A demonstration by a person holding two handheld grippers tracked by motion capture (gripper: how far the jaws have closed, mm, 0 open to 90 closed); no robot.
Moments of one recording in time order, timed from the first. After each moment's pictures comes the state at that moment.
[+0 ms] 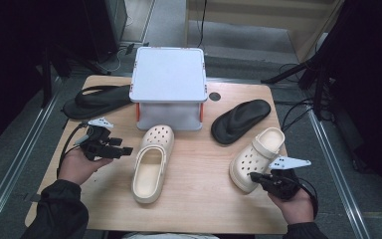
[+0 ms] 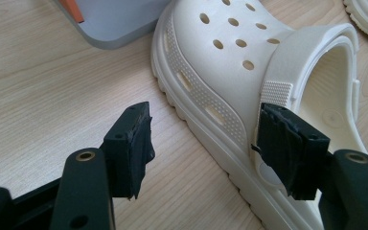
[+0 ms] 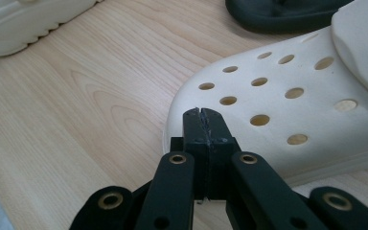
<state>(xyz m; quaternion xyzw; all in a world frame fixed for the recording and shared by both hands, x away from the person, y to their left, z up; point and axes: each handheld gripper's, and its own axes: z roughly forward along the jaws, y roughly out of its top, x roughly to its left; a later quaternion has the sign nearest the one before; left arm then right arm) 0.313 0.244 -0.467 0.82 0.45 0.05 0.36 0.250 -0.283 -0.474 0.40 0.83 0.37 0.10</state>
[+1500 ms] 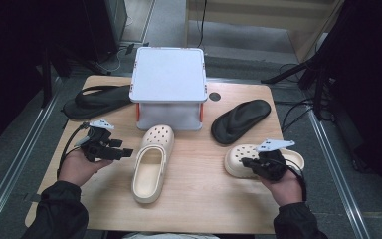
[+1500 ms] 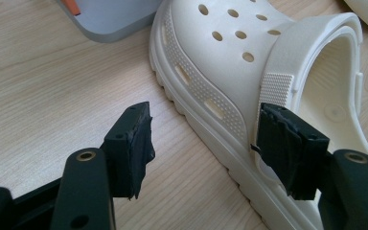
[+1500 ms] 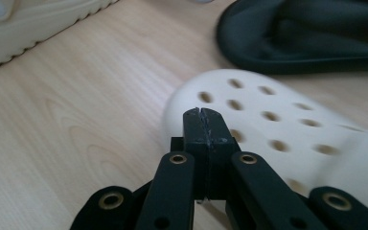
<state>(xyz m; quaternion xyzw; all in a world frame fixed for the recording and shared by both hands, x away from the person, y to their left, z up) 0.310 0.242 -0.469 0.82 0.45 0.05 0.35 0.292 -0.257 -0.460 0.38 0.85 0.34 0.12</state>
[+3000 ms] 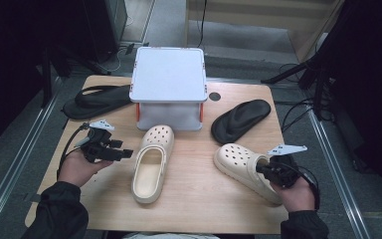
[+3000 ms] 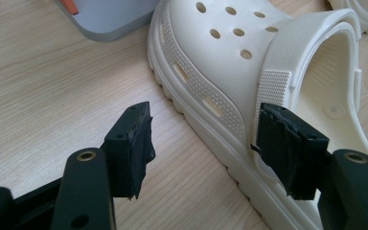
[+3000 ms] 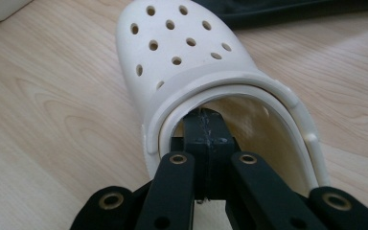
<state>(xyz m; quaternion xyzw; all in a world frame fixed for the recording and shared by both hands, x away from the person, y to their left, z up) 0.309 0.242 -0.470 0.82 0.45 0.05 0.35 0.275 -0.278 -0.458 0.44 0.84 0.30 0.13</state>
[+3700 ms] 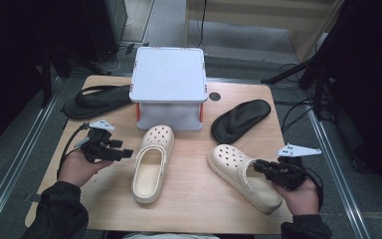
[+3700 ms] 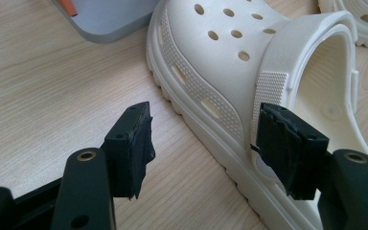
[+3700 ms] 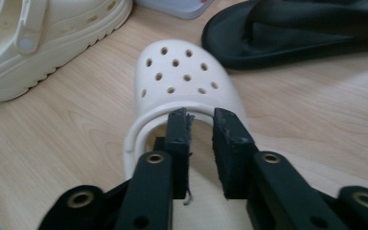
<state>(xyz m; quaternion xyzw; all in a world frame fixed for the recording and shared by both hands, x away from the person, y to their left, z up) 0.308 0.242 -0.469 0.82 0.45 0.05 0.35 0.265 -0.290 -0.443 0.42 0.81 0.39 0.11</state>
